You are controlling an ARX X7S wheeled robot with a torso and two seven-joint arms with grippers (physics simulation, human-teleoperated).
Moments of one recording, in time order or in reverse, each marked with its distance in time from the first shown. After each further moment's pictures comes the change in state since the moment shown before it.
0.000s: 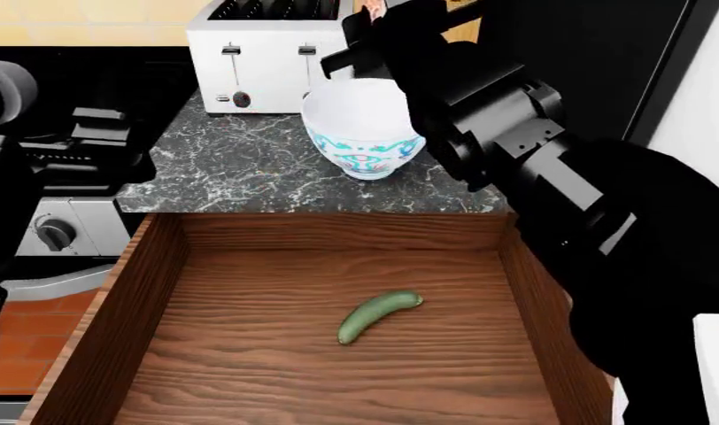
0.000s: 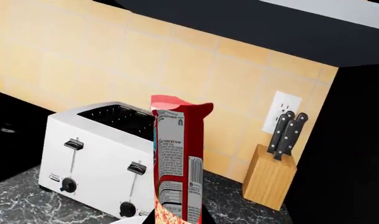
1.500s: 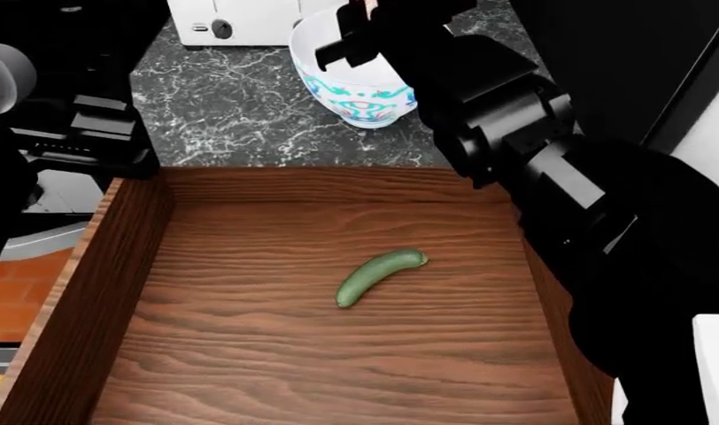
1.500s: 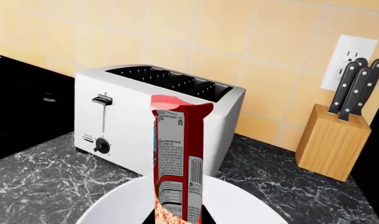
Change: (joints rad) left arm -0.106 -0.054 0.036 0.017 -0.156 -0.036 -0.088; right arm -0.002 0.000 0.002 0.051 0.040 -0.095 -0.166
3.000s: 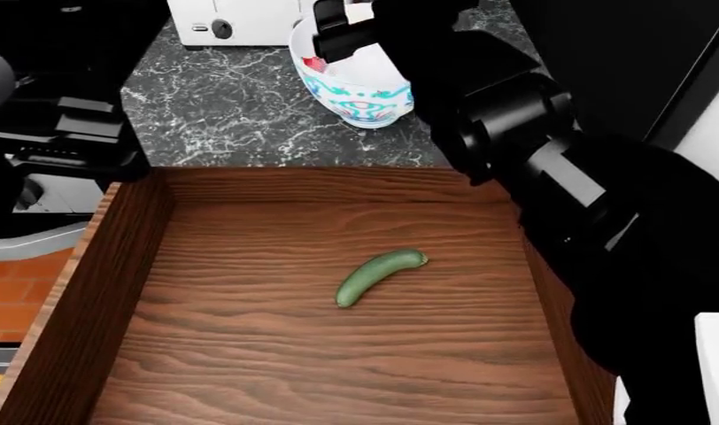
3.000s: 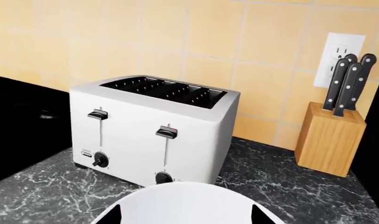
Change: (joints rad) left arm 0.027 -0.044 -0.006 0.007 -0.044 0.055 -0.035; right arm 0.010 0.000 -0.012 -0.014 0.080 -0.021 0.040
